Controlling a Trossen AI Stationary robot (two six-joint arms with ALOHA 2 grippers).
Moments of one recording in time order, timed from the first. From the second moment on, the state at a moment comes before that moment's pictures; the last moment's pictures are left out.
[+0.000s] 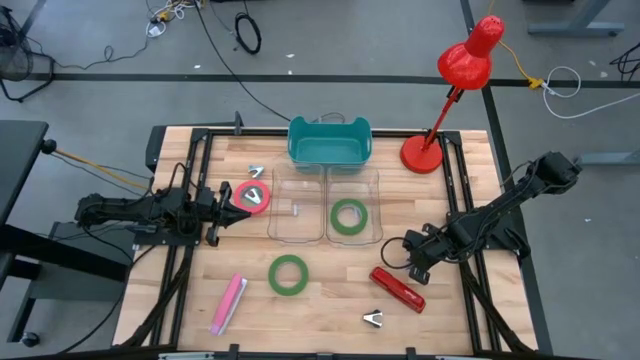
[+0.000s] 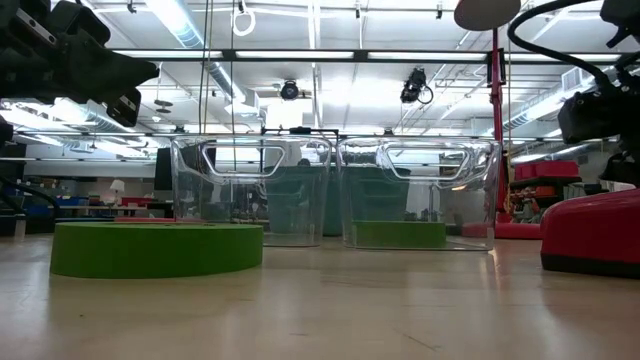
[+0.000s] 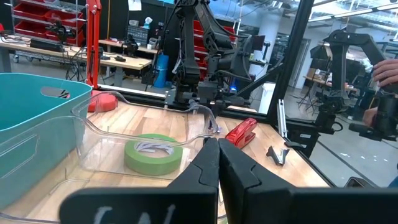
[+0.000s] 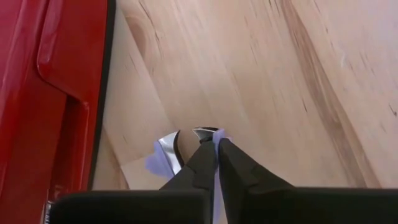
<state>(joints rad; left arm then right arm) -0.05 0.01 0.01 0.07 -0.02 -0.20 0.55 1.18 0.48 -0.58 0.09 0.96</state>
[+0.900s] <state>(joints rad) -0.05 0.01 0.01 0.07 -0.02 -0.20 0.48 1.18 0.92 -0.67 0.12 0.54</state>
